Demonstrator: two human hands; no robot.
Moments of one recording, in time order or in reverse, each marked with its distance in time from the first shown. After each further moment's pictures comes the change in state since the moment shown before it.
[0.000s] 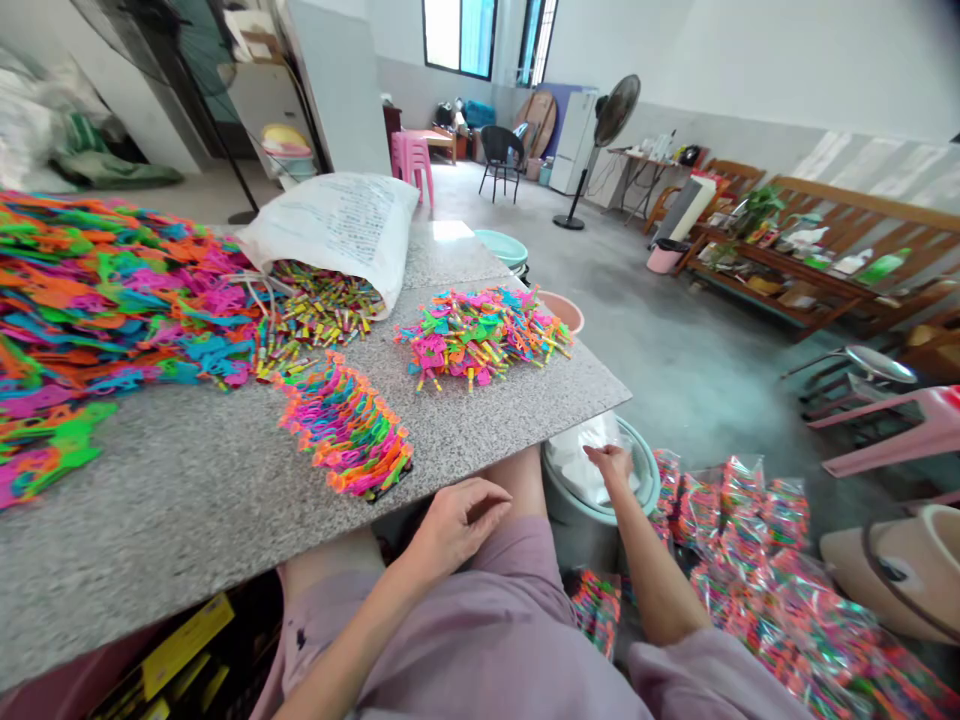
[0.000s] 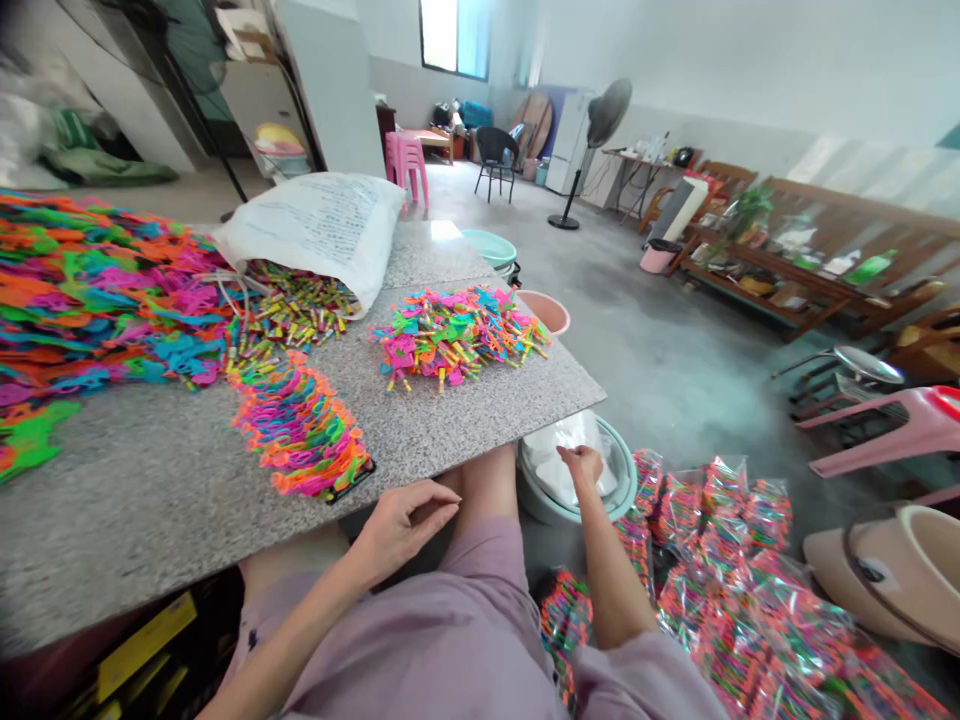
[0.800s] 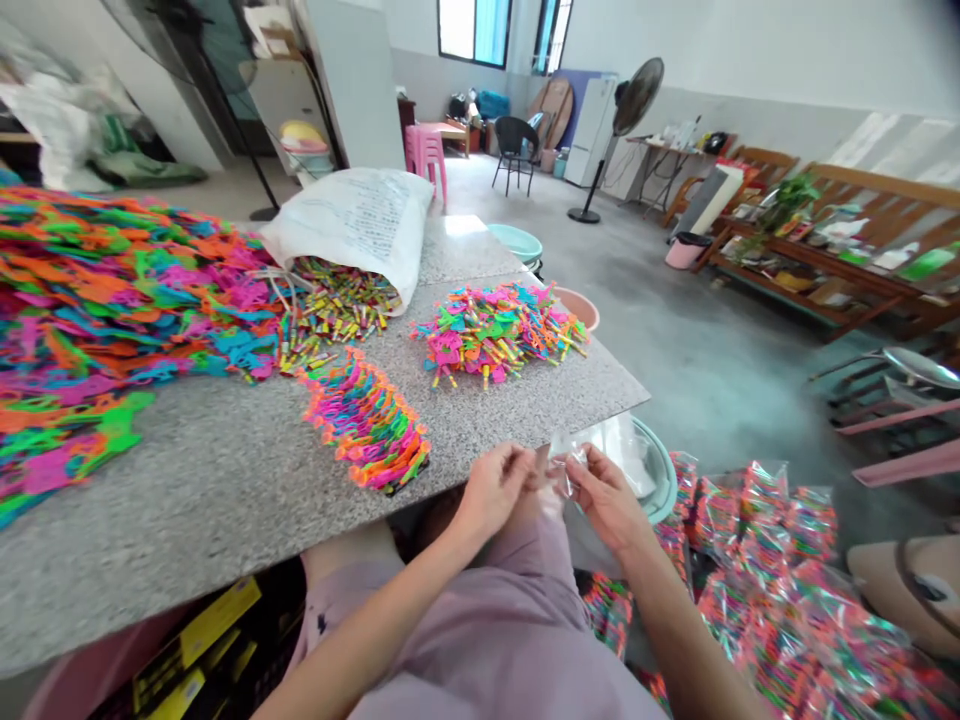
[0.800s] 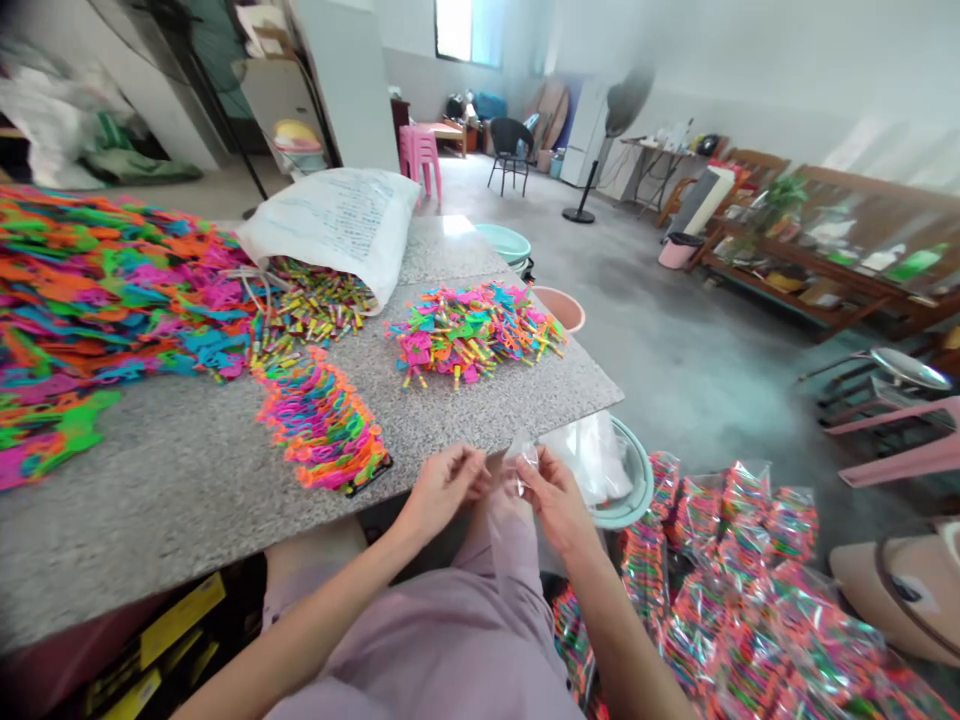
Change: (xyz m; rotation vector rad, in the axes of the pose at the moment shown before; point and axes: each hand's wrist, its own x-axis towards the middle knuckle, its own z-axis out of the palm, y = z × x) left_hand 0.037 0.004 0.027 -0.448 0.149 -0.300; right_hand -0.164 -0.142 -0.084 1.079 -0.750 0.052
